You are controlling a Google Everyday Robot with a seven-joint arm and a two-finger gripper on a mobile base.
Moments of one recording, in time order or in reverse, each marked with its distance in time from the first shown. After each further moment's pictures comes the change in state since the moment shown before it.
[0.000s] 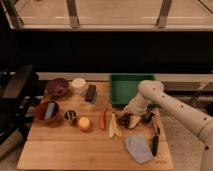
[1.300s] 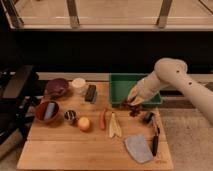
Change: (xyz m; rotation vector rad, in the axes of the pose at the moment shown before) arm -0.070 -0.019 -0.182 0.256 0.039 -0.175
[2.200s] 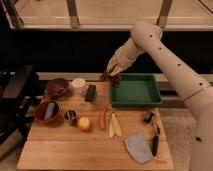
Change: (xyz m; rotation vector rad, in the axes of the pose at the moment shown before) arm -0.054 -0.178 0.001 0.085 -0.061 -0.201
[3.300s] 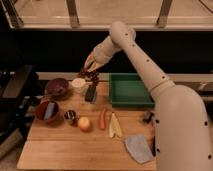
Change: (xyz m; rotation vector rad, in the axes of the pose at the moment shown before) arm -0.052 -0.073 0.068 0.043 -0.182 -0.078
